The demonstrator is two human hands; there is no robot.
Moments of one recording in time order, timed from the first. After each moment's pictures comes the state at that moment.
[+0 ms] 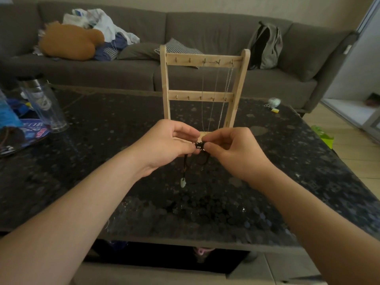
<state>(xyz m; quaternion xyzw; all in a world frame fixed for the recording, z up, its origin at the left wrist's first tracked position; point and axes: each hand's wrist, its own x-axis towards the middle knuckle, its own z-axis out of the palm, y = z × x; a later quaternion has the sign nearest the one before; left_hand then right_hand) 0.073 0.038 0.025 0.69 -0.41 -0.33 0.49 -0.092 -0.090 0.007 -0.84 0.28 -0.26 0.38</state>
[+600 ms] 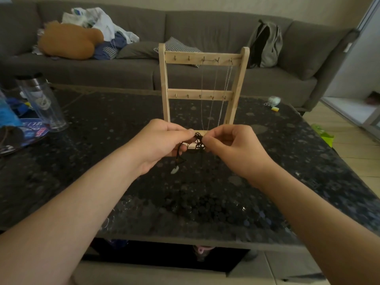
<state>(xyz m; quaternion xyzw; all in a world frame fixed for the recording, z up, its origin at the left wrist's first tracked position) 0.078 0.036 0.024 0.71 -0.34 -0.35 0.50 -0.096 -0.084 0.013 -0.79 0.26 -0.27 0.47</state>
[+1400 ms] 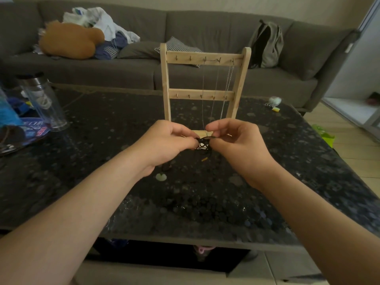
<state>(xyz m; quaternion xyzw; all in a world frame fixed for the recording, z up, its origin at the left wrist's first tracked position) 0.071 0.038 0.025 0.74 -0.40 -0.29 0.46 -0.094 -0.079 0.016 -0.75 0.25 -0.32 0.53</state>
